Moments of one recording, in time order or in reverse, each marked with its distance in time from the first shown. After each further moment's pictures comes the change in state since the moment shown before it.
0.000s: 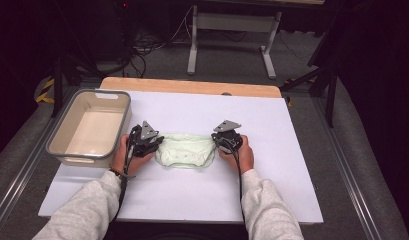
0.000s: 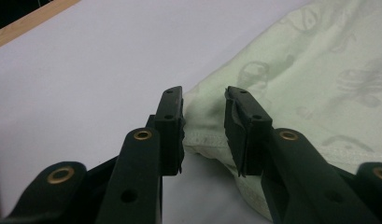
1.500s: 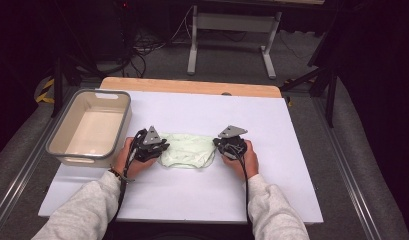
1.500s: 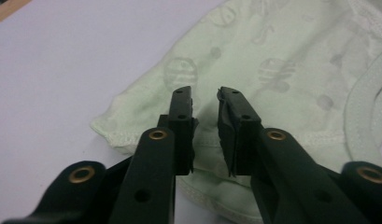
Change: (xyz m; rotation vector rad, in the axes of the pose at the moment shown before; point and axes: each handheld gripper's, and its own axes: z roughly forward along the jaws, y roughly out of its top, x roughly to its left) left arm -0.013 0.002 -0.004 0.005 -0.160 0.102; right arm 0.003 -0.014 -0.019 -0.038 0.063 0.000
